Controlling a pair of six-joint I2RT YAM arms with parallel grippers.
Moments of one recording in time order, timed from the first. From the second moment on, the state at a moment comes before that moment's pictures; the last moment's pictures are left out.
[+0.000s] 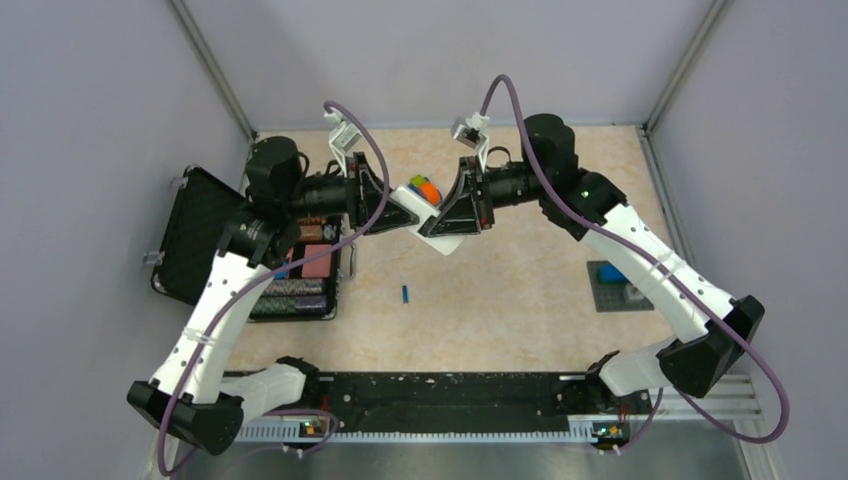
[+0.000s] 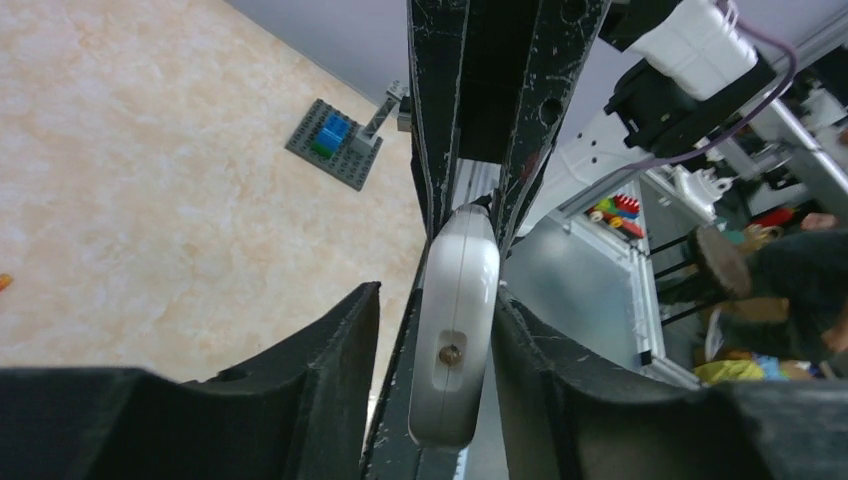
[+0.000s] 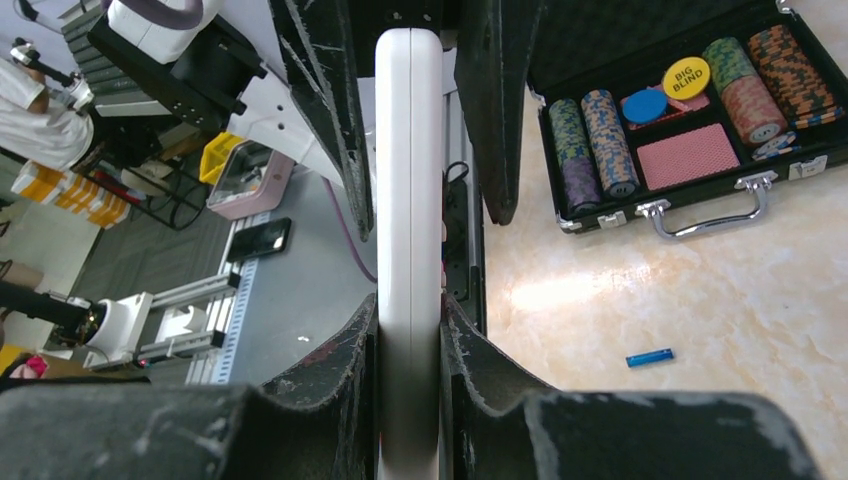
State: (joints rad) left arm -0.36 1.11 1.35 -0.39 1.03 -0.41; right arm 0.67 1.38 1.51 -0.39 -1.01 0.28
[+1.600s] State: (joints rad) left arm -0.32 1.06 1.27 -0.11 0.66 -0.81; right arm 0.66 1.30 1.04 0.58 -0.46 1.11
